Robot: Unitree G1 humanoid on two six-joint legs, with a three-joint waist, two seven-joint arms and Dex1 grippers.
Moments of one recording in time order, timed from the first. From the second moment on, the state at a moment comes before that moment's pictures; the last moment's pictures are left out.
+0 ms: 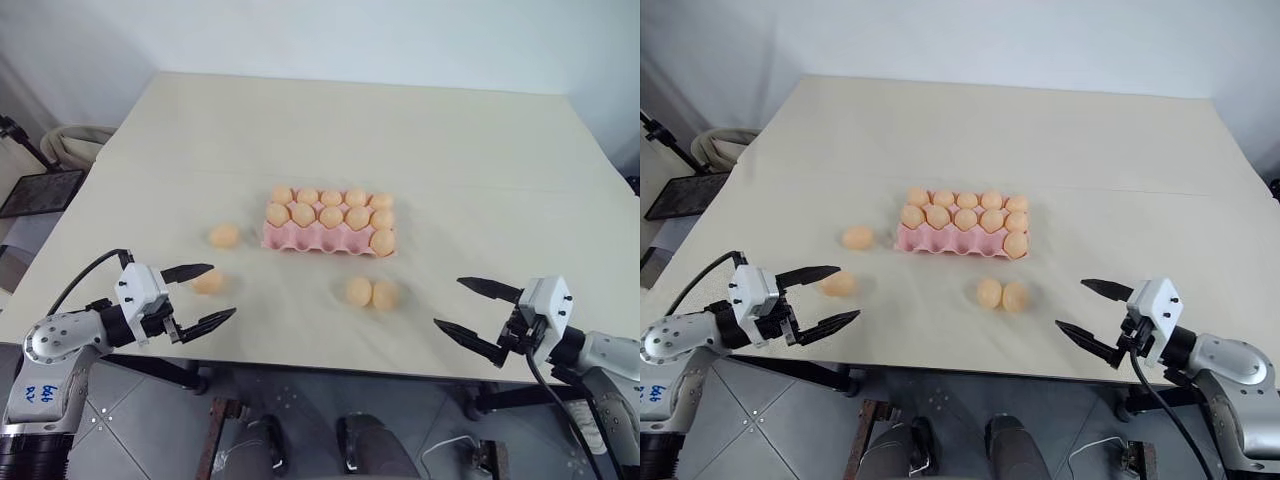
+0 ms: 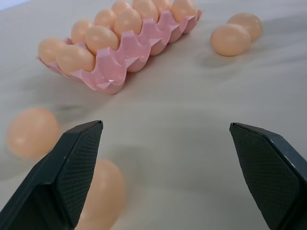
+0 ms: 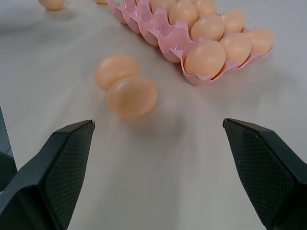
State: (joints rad) left arm -0.01 0.73 0.26 -0.11 -0.42 0.05 -0.97; right arm 0.12 -0.71 -0.29 -0.27 0.50 0.16 1.00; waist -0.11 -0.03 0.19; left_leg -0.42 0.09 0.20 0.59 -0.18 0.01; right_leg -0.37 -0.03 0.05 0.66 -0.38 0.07
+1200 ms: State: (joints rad) left arm -0.09 0.67 0.15 -0.15 -0.42 0.07 -1.03; right arm -0.05 -0.77 -0.19 -0.27 0.50 0.35 0.97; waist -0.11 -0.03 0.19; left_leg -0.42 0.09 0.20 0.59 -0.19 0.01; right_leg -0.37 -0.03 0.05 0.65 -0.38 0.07
